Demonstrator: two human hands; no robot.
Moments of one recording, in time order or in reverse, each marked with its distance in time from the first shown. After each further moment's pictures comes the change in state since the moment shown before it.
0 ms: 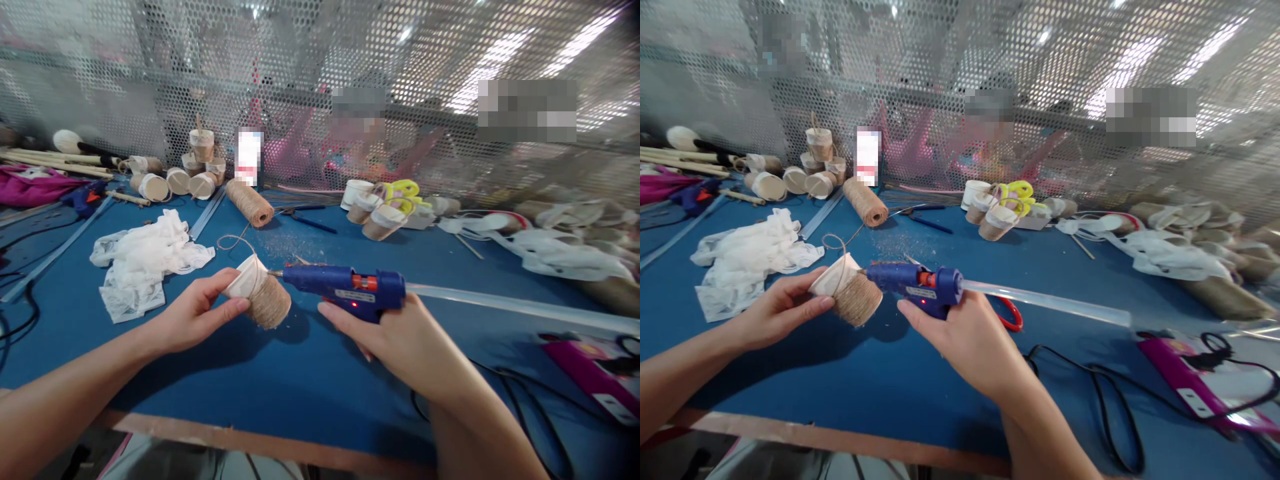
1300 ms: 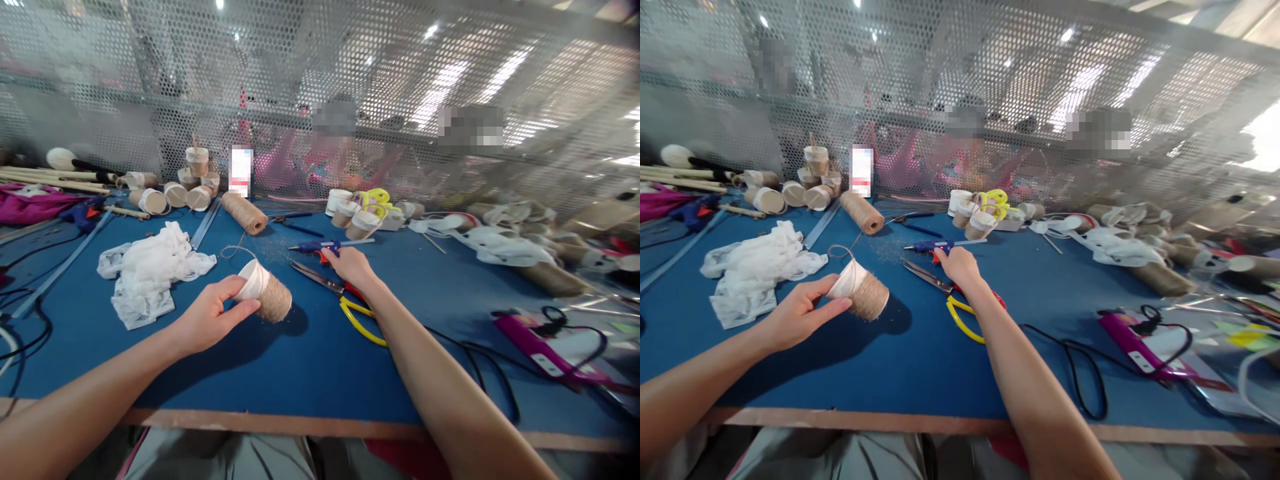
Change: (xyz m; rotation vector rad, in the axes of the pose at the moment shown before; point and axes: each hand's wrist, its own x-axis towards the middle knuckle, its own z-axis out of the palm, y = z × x) left_hand 0.001 0.004 0.002 0.160 0.055 0.004; right_hand 0.094 0.096 0.016 -0.157 0.078 0.536
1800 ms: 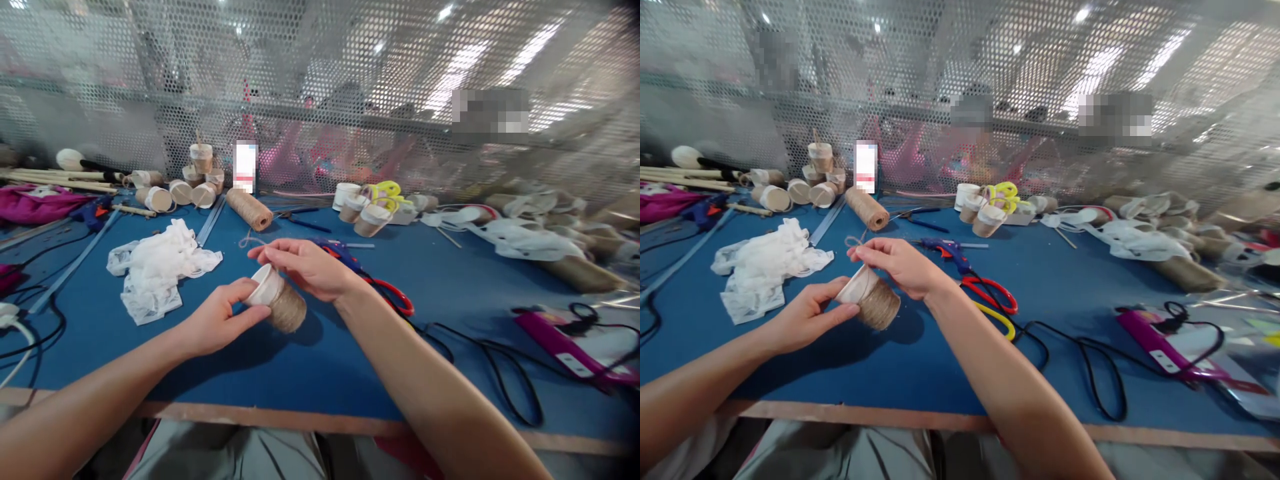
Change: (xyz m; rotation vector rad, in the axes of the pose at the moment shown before) left_hand -0.004 0.005 0.001 -0.130 -0.086 0.034; right_hand -0.080 -0.081 0.018 0.719 -0.651 -0.526
